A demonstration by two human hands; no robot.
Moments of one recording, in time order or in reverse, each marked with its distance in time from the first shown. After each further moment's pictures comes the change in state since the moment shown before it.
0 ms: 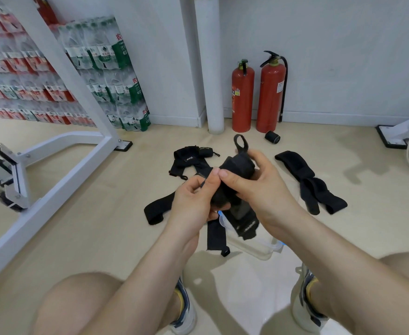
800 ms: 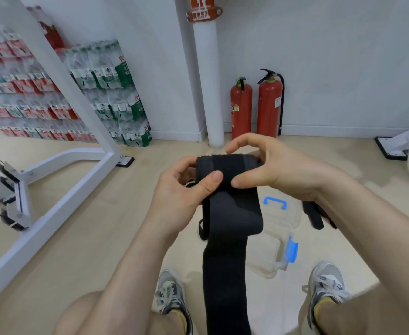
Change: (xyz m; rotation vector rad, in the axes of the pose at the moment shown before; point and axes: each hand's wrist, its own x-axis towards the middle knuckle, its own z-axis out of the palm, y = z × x) left_hand 0.013 0.047 -0.020 0.113 -0.127 0.373; right_hand 0.039 -0.074 -0.026 -0.460 -0.409 0.005
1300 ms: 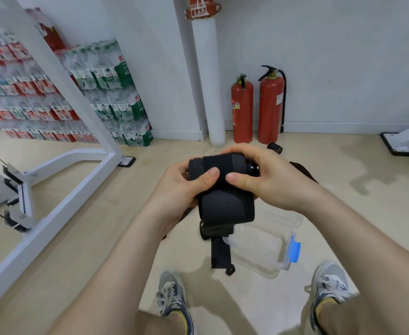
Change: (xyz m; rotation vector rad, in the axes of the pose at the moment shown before) left_hand 0.025 -0.008 0.001 -0.126 -0.103 -0.193; right_hand 0.003 0.025 0.005 -0.272 0.113 -0.208
